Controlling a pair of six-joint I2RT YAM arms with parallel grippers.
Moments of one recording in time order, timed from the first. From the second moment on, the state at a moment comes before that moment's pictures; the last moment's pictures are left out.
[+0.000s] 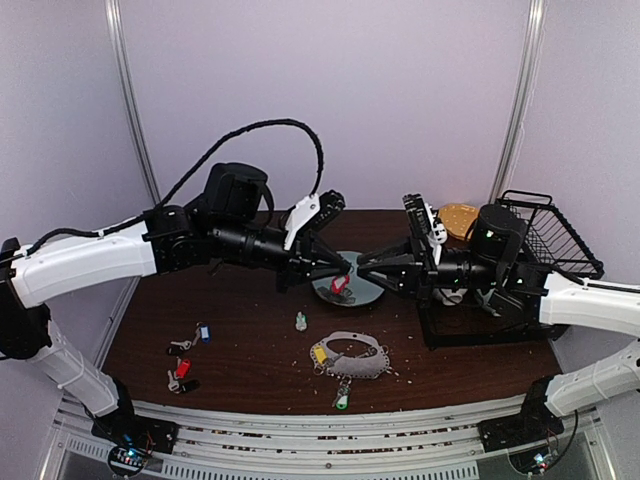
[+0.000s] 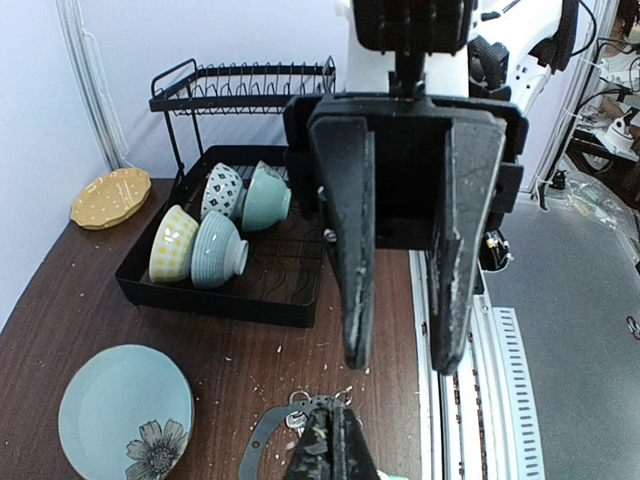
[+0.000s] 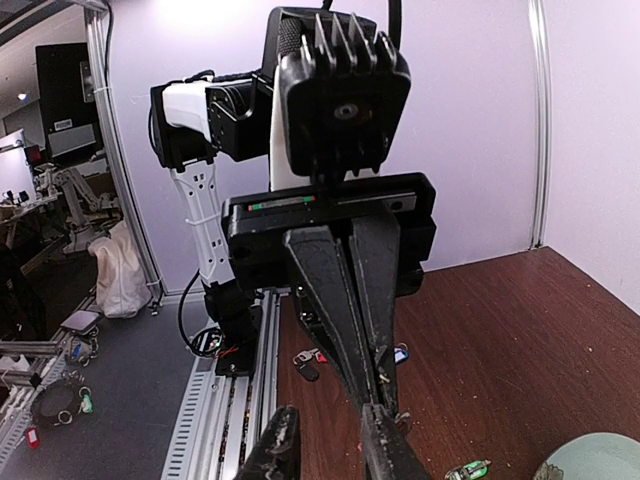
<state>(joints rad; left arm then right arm) -0.99 1.49 1.35 -0.27 0.49 0.18 0.83 1.15 0.78 0.40 -0.65 0.14</state>
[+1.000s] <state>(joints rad) -1.01 1.48 1.32 -0.18 0.53 0.18 0.84 1.17 0.78 0.35 -0.62 0.10</state>
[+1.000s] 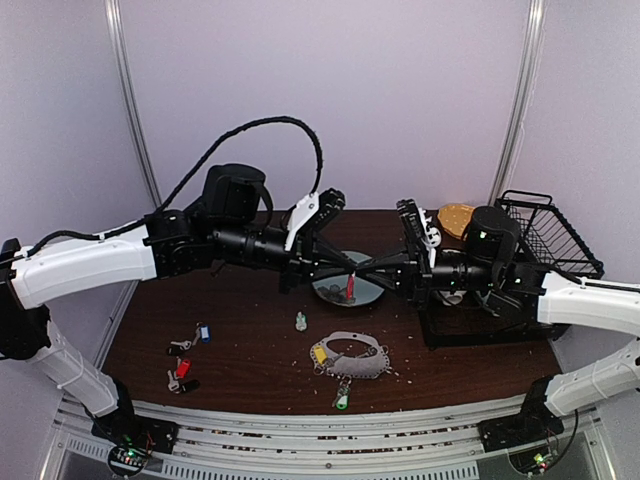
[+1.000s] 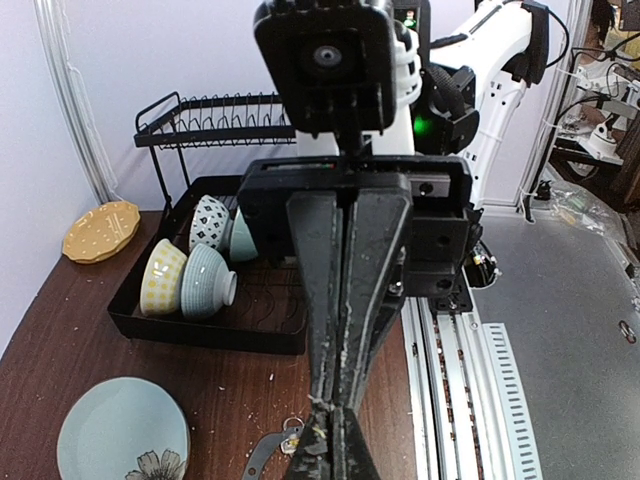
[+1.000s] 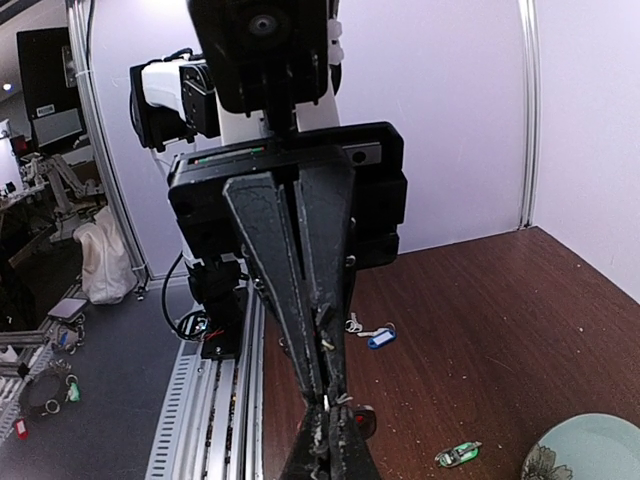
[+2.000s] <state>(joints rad) -0.80 1.89 1.22 -0.25 0.37 0.00 0.73 1.34 0.79 -0.35 -0.25 0.15</state>
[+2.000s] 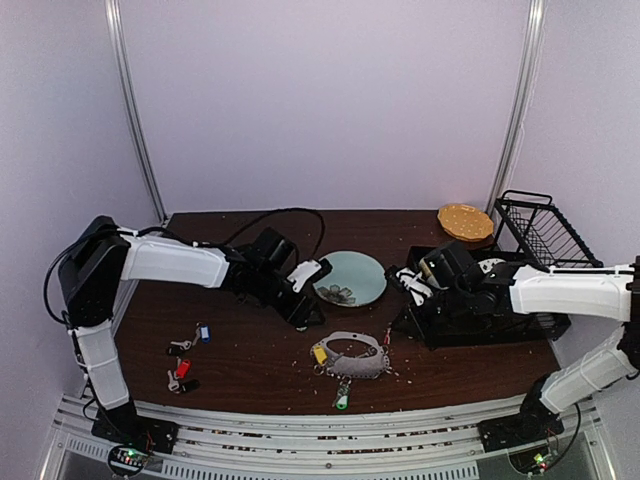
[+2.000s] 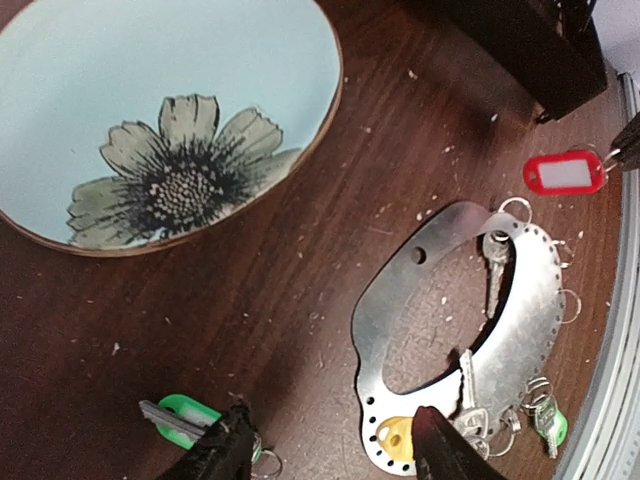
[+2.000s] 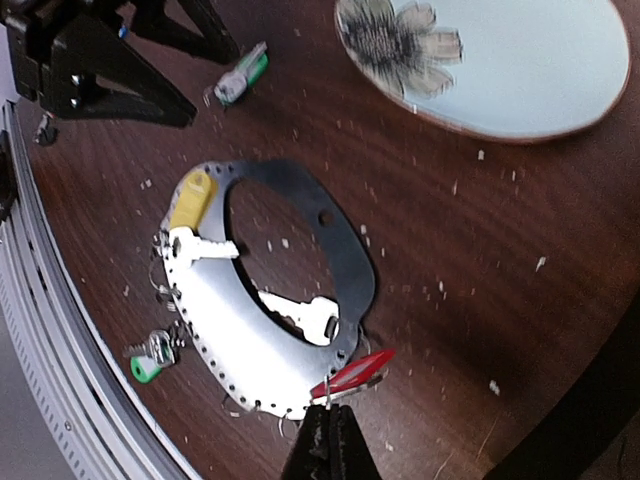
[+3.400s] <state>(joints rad) -0.90 1.74 0.99 -0.19 0.53 0.56 0.64 1.62 0.99 -0.33 -0.44 0.19</state>
